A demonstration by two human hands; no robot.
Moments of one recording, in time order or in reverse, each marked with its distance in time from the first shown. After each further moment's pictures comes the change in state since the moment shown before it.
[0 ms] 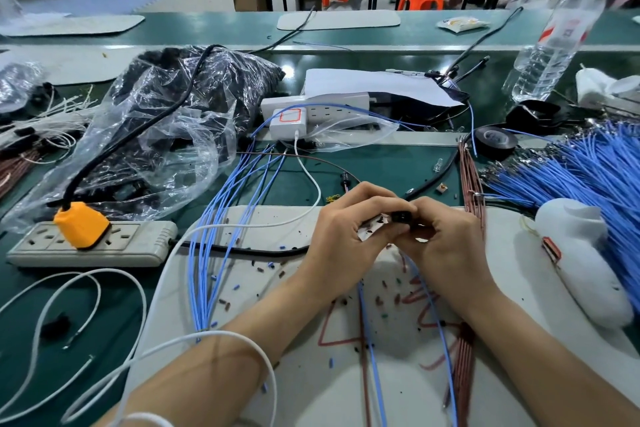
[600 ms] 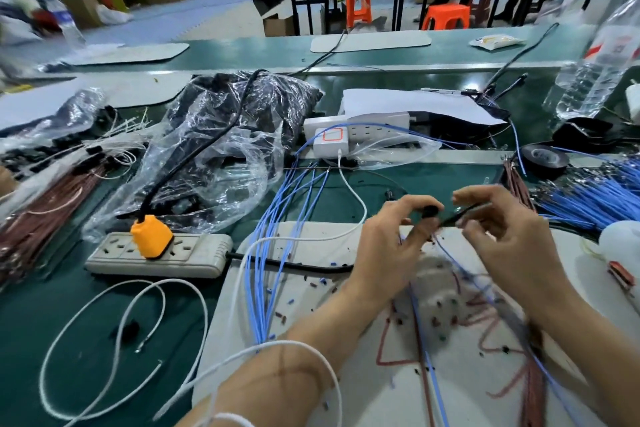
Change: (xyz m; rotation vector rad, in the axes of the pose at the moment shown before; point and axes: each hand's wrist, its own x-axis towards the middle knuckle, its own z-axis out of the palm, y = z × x) left_hand 0.003 -0.006 -0.004 -0.021 0.070 -0.189; right_hand 0.017 0.002 -0.007 0.079 0.005 0.185
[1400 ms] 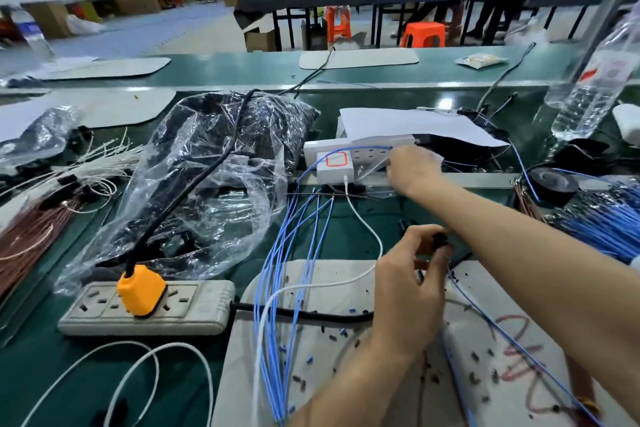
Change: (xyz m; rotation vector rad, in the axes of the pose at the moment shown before) left_hand 0.003 -0.012 -0.001 -0.210 0.065 -0.091; right_hand 0.177 0.009 0.116 -0.981 -0.336 0.108
